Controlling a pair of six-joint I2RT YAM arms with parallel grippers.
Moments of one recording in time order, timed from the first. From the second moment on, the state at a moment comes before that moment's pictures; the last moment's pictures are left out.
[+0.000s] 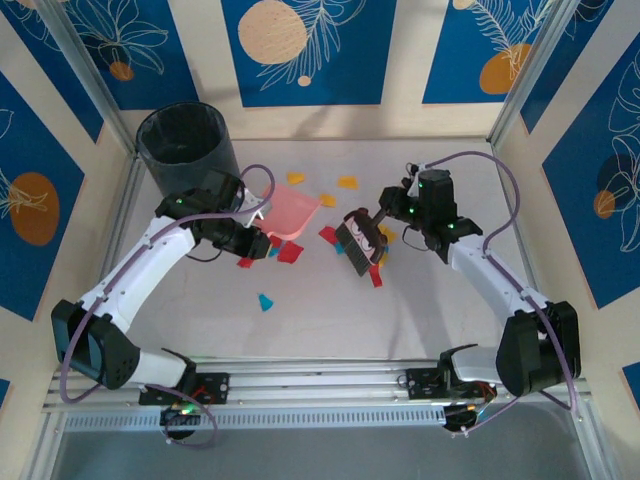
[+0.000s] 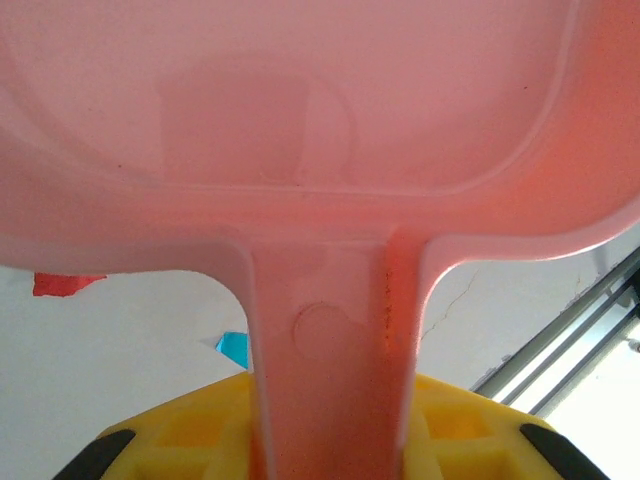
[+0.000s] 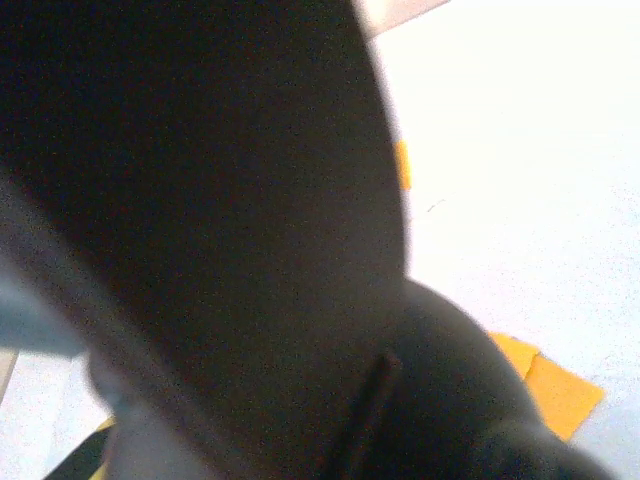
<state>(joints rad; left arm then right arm) -0.44 1.38 1.31 -1.07 0.36 -0.02 0.26 1.30 0.93 -0.18 -0.18 0.56</state>
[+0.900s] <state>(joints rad) -0.47 1.41 1.31 -1.10 0.34 -0.02 0.21 1.30 0.81 -0.08 -0.12 0.35</state>
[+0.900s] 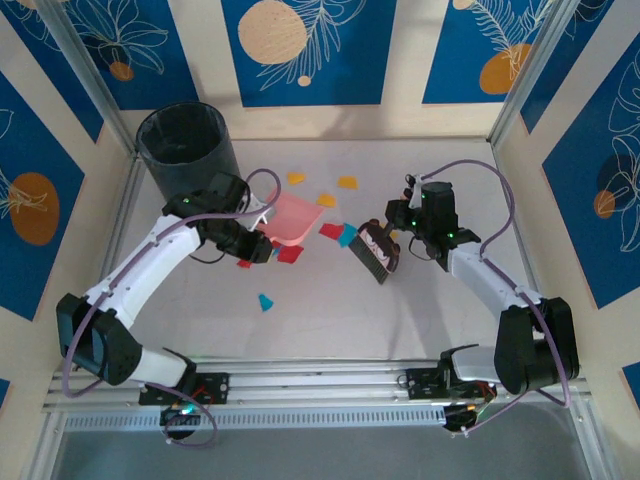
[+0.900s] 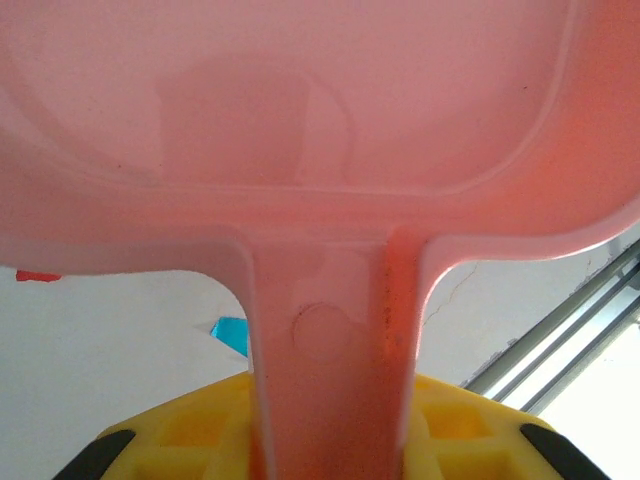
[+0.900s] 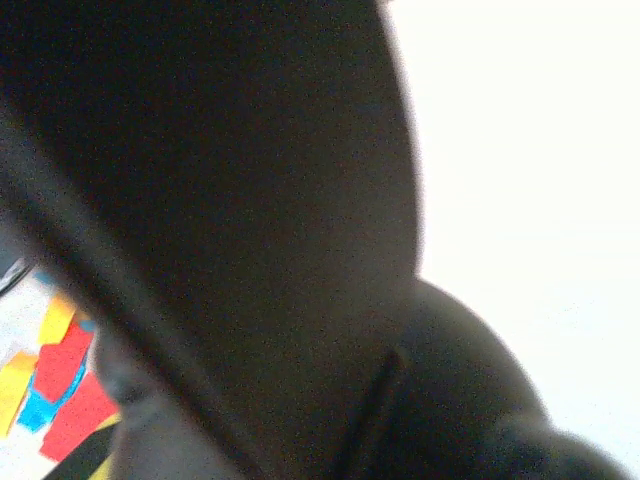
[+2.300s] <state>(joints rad) -0.78 1.90 1.52 -1.25 0.24 0.22 0.22 1.20 0.71 0.07 0.36 0.17</state>
